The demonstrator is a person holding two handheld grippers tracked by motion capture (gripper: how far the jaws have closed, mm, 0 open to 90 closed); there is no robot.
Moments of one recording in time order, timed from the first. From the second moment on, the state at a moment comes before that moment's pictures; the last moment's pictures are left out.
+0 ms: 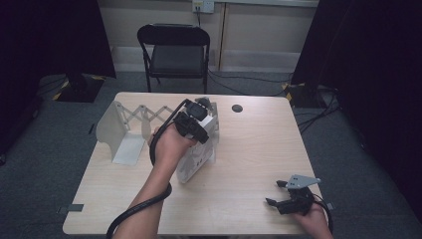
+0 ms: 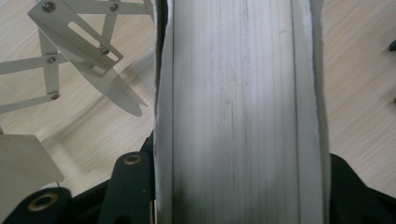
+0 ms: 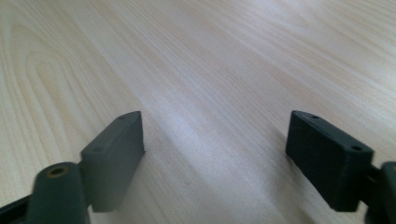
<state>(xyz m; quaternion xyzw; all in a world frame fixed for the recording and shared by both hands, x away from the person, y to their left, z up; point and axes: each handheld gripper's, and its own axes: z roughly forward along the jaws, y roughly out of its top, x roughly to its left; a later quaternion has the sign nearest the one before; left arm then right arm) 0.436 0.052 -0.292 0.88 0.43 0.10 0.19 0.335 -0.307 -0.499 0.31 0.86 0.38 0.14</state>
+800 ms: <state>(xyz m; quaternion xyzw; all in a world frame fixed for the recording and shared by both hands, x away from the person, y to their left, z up) 0.450 0.047 -0.290 0.86 0.46 0.11 0.19 0.335 -0.307 -0.499 0.31 0.86 0.38 0.14</state>
